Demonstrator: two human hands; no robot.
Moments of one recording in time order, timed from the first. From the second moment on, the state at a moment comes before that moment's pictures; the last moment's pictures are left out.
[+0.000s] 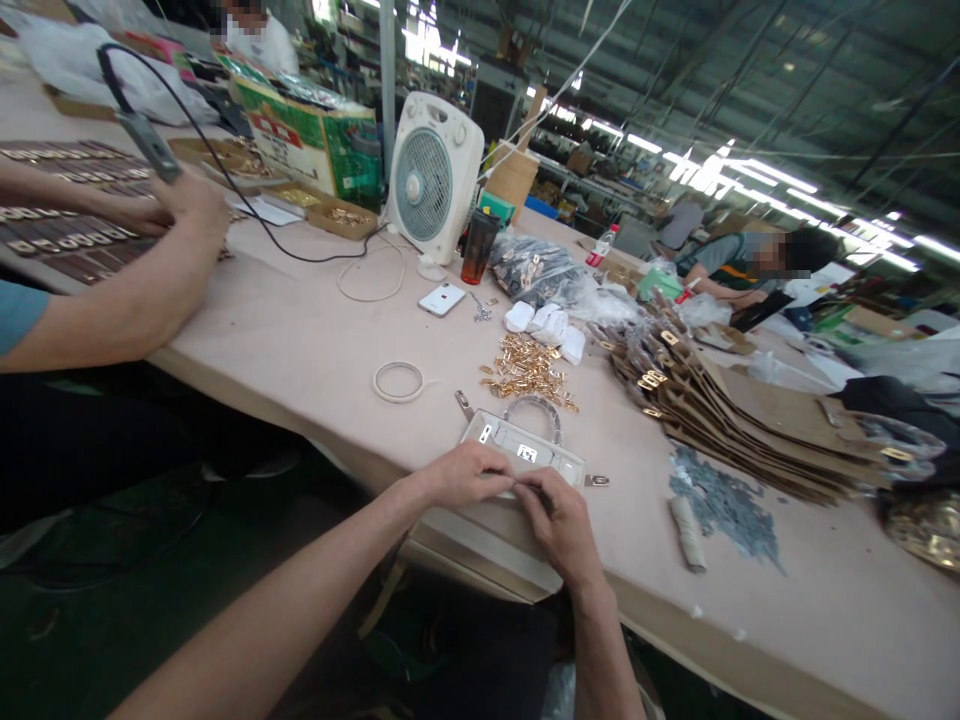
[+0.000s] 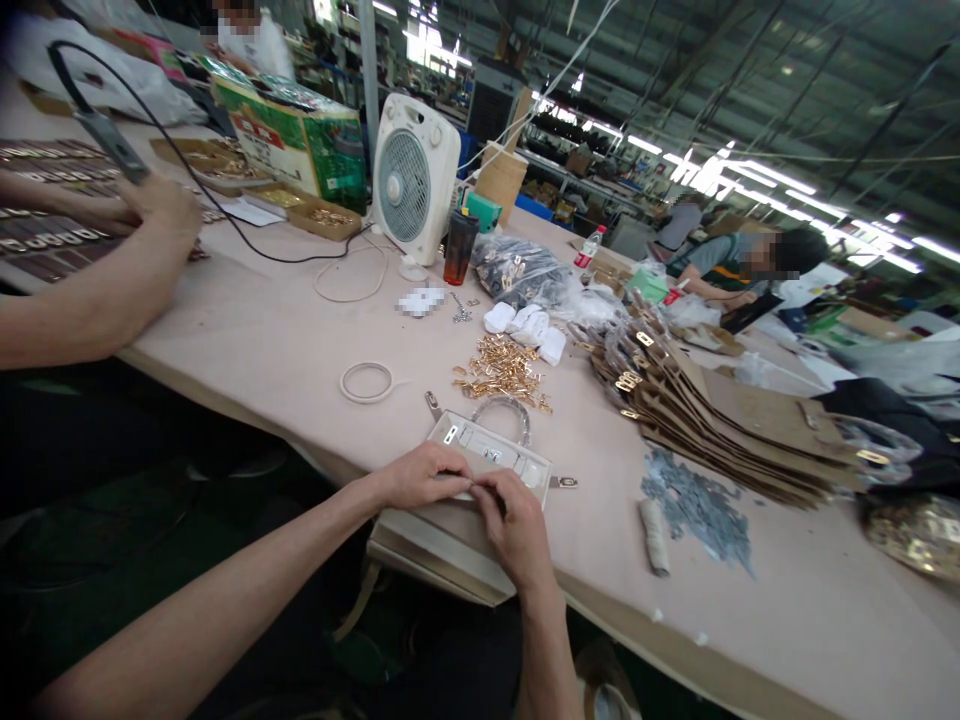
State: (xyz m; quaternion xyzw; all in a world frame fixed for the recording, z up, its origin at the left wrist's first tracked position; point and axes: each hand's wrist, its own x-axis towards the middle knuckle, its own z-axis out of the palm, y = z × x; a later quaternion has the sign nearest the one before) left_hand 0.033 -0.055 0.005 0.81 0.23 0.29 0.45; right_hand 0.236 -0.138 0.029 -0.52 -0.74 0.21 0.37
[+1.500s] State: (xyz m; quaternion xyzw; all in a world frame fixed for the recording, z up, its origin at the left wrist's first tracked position) left_hand 0.030 -0.062 0.010 0.83 0.19 0.31 0.41; right_hand 0.240 -0.081 0.005 -0.64 -0.63 0.18 0.41
